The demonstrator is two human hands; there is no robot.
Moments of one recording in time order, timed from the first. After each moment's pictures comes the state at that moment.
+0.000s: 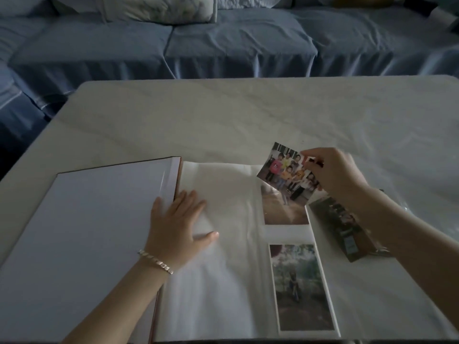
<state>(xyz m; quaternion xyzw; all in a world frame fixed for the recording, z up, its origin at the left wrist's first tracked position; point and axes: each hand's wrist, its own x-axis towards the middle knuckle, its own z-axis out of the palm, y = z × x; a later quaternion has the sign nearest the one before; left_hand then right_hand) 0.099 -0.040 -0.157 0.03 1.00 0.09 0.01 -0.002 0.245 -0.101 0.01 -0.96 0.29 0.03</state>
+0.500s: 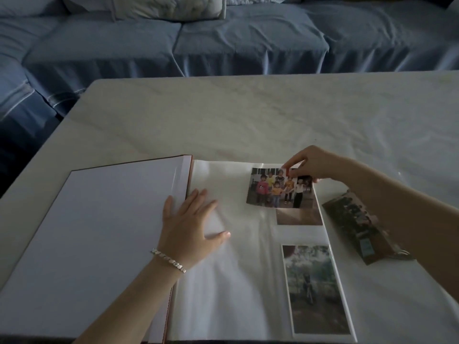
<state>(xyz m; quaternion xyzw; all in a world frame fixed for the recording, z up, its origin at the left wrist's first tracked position) 0.098 -0.042 -0.161 0.03 1.00 0.09 0.02 -0.050 0.216 -0.110 0.06 -0.92 0.30 -0.23</state>
